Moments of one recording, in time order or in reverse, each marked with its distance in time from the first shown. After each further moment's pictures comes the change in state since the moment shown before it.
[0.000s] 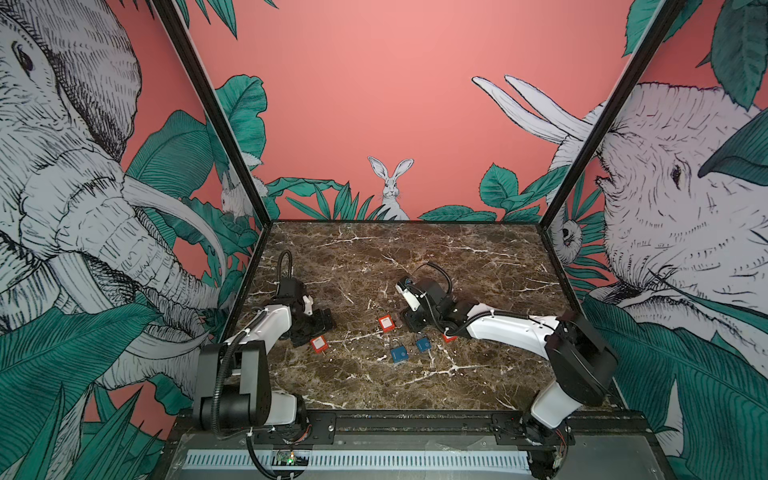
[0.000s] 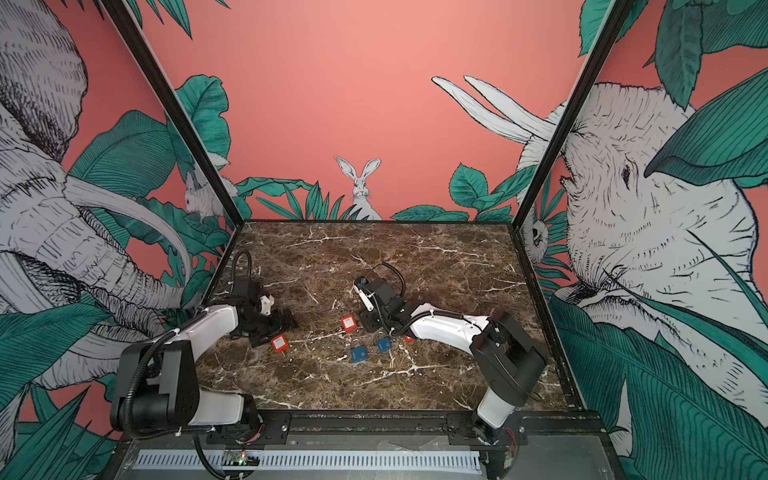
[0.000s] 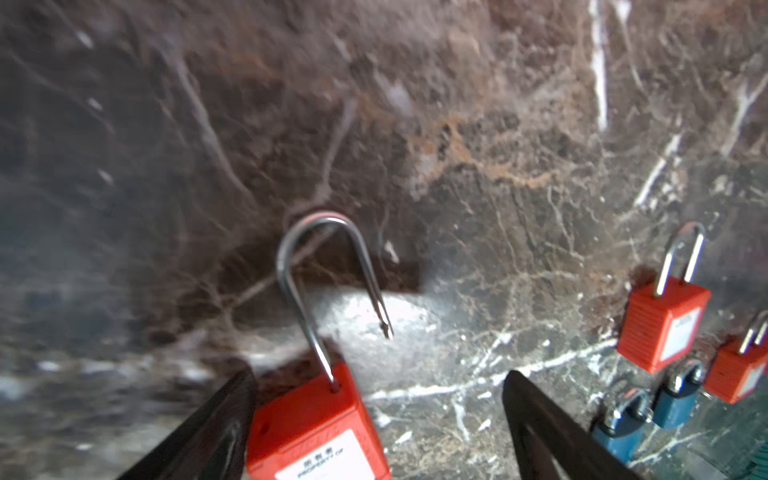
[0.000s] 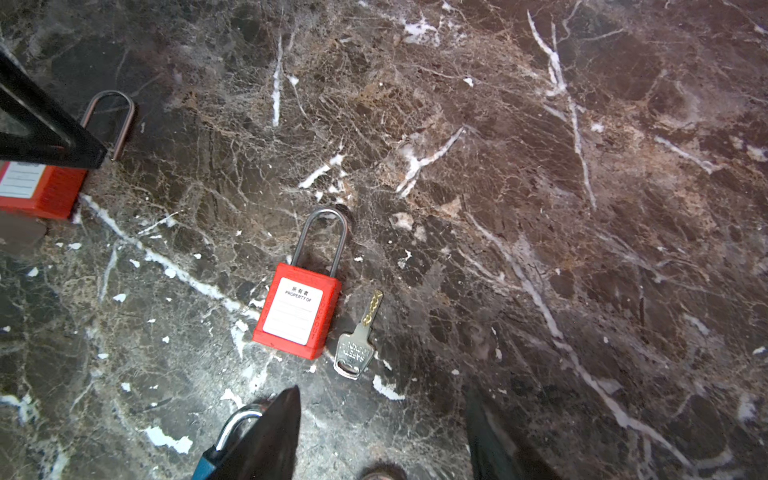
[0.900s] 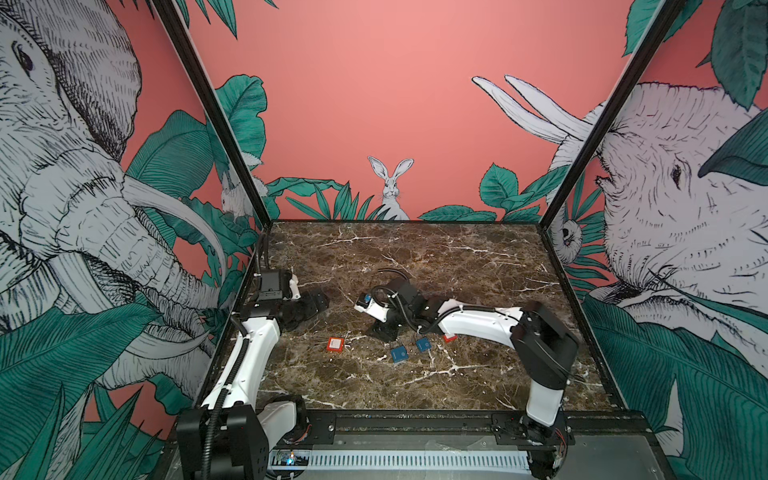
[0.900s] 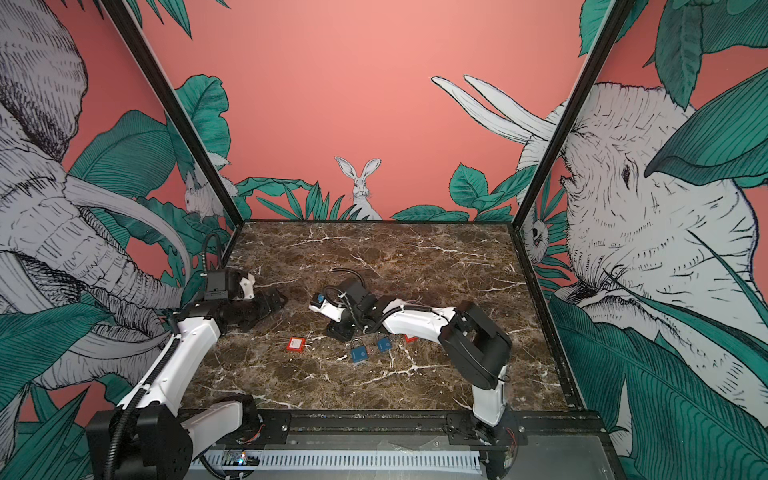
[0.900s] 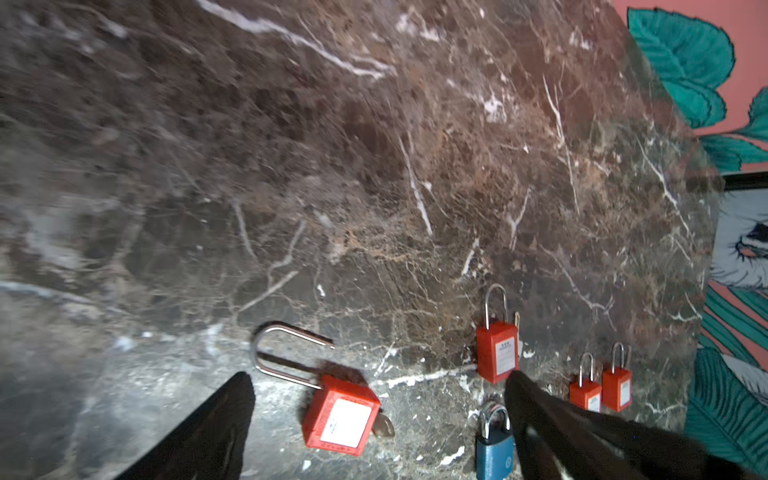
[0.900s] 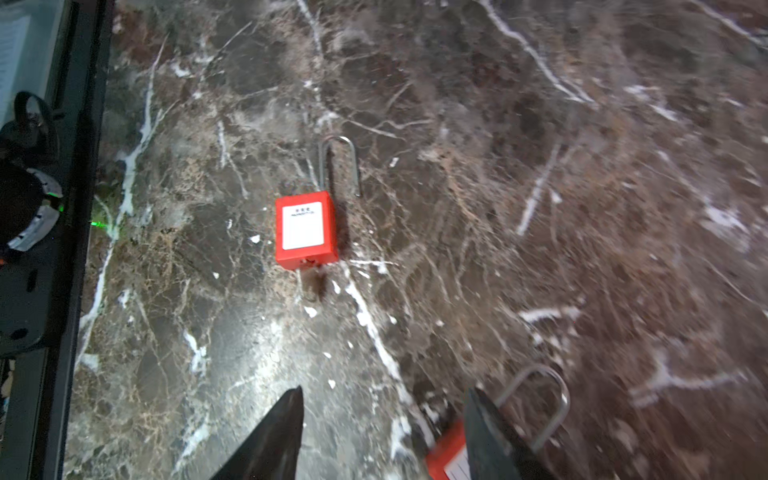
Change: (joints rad) left arm 0.086 -0.252 0.143 -0.068 -0.016 -0.108; right arm 0.131 0.264 0.296 -0.011 -0.362 -0.402
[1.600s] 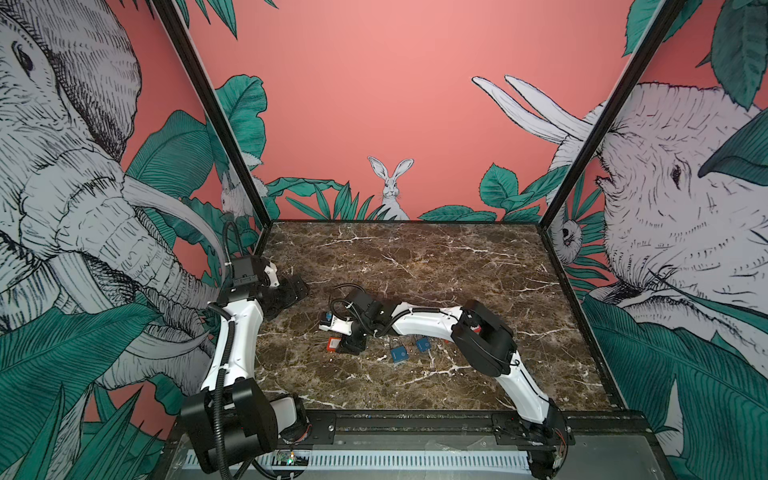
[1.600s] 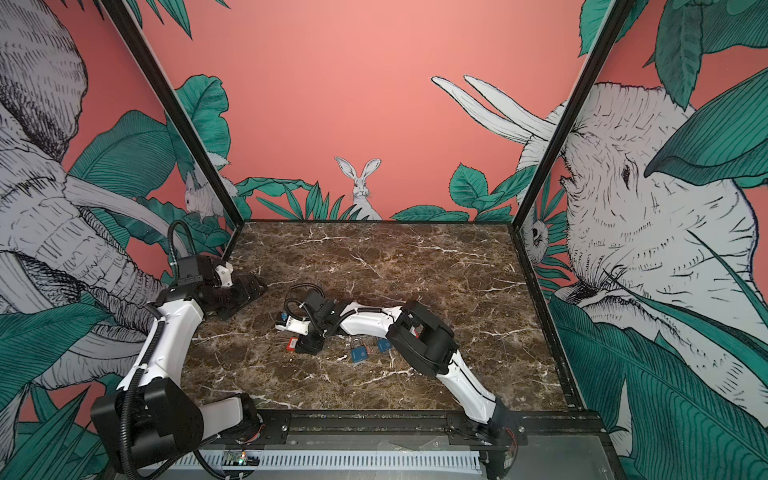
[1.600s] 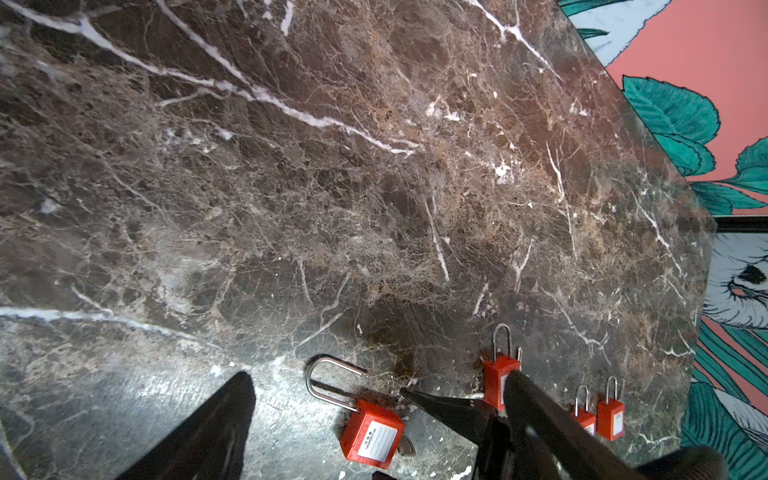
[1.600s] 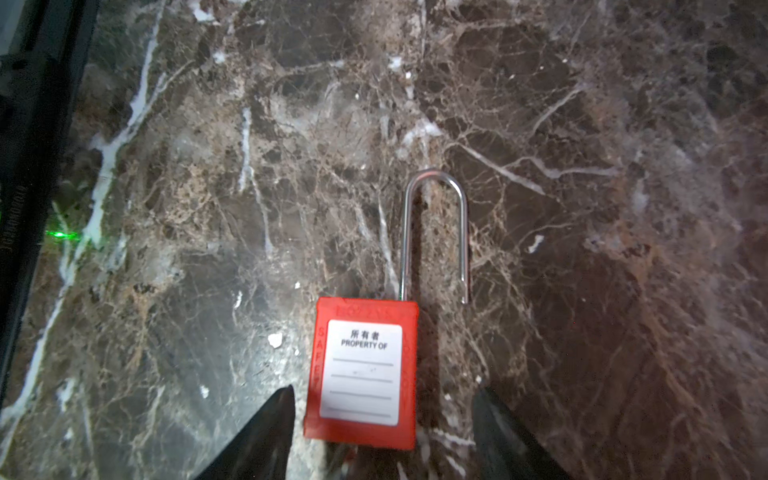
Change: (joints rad) left arm 0.164 0.111 0.162 -0.083 0.067 0.148; right arm 0.090 0.367 0.381 -0.122 -0.052 -0.031
